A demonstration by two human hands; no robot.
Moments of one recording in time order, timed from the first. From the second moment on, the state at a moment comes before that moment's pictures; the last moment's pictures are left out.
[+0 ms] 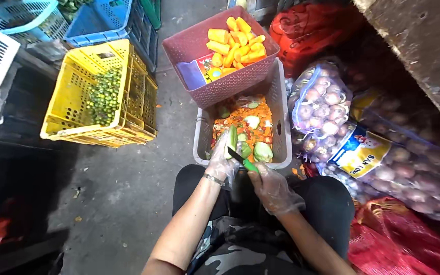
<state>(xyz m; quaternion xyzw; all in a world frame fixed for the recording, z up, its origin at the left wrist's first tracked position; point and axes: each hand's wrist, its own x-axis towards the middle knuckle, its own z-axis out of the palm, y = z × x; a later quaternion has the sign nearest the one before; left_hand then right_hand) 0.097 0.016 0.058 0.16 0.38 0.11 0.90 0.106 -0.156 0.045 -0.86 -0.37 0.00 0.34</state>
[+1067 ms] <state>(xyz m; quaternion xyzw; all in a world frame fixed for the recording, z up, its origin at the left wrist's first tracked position) 0.107 0.018 0.037 0.16 0.39 0.09 0.90 0.192 -0.098 0.061 -0.89 -0.27 0.32 0.18</state>
